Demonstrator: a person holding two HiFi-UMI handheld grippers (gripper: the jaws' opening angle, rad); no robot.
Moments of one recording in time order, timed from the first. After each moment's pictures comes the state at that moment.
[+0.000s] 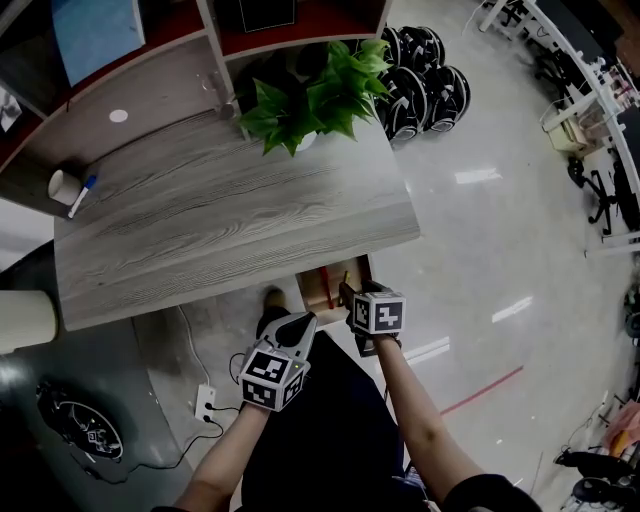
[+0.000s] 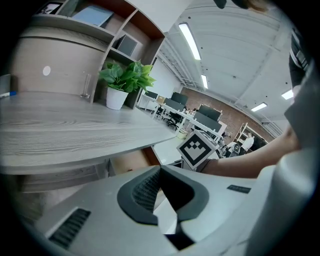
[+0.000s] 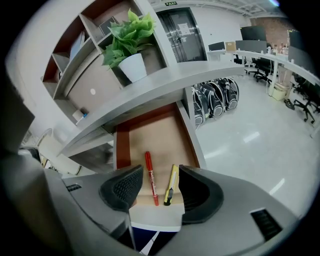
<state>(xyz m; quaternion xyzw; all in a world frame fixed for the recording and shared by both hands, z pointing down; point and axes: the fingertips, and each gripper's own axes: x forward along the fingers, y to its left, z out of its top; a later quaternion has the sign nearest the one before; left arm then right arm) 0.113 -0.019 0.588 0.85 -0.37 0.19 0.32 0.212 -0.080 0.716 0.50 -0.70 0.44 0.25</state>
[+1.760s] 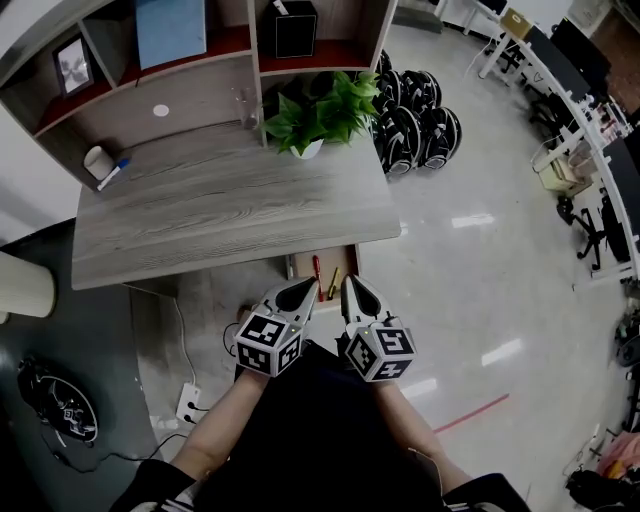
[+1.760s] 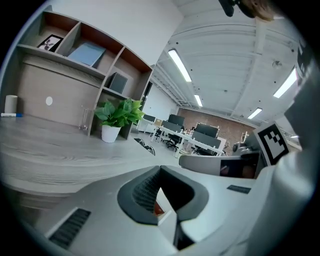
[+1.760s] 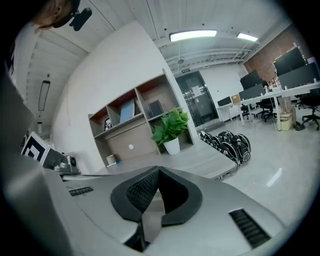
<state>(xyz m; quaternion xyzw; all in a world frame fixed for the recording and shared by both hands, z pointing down) 0.130 -0.017 0.491 0.88 -0.41 0.09 0.24 0.195 -0.029 0.475 0.54 -0.81 0.23 0.00</state>
